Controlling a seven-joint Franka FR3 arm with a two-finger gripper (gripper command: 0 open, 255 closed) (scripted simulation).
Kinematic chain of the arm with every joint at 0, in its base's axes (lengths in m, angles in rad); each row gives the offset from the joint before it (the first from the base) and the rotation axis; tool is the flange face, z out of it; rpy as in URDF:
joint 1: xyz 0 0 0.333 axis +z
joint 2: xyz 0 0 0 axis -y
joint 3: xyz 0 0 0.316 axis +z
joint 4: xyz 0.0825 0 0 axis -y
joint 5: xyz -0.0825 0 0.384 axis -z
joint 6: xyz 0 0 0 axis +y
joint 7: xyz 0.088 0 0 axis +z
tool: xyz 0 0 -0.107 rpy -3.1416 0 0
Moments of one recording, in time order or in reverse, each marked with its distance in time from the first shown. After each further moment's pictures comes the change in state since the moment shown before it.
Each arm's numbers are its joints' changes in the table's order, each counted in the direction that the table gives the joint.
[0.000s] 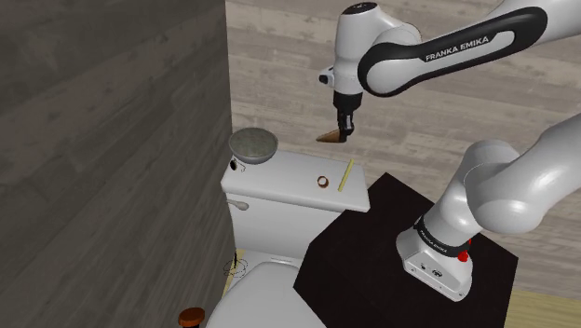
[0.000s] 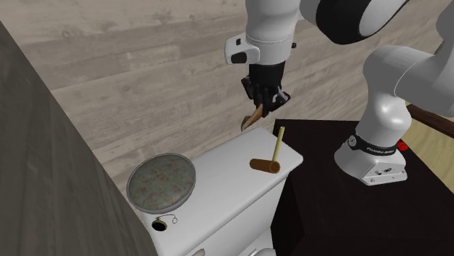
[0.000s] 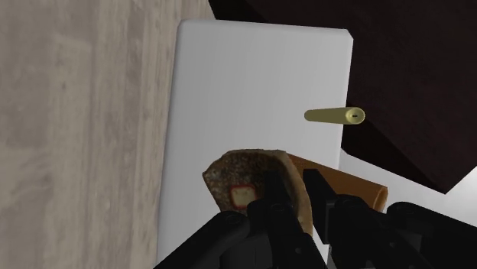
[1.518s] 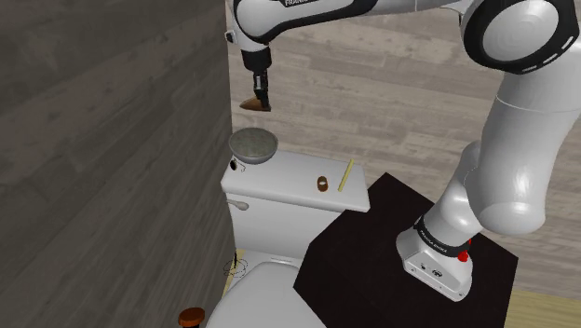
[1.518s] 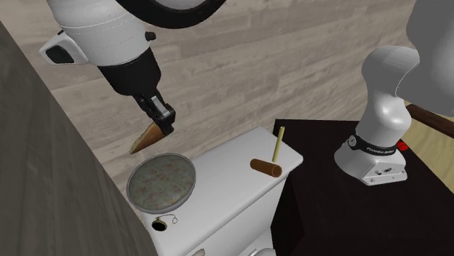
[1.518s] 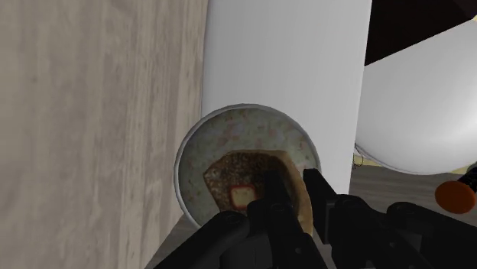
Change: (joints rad) arm 0.069 -0.733 0.057 0.976 -0.127 0.255 -0.018
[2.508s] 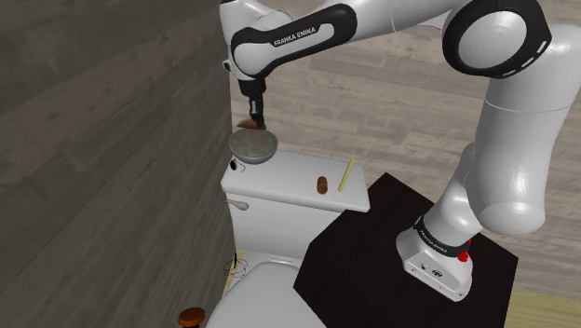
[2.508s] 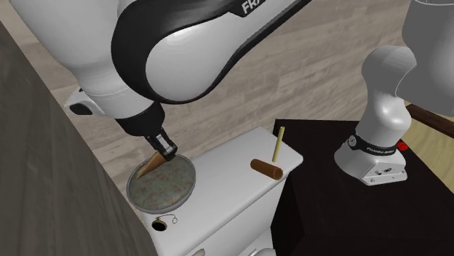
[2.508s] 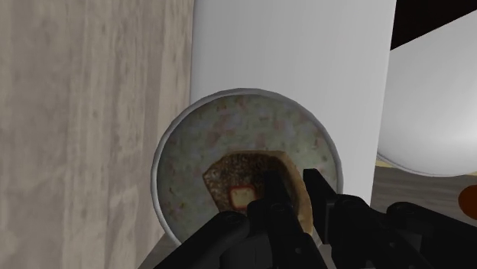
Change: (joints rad) arm 0.000 -0.081 0.003 -0.077 -0.001 -0.155 -0.025
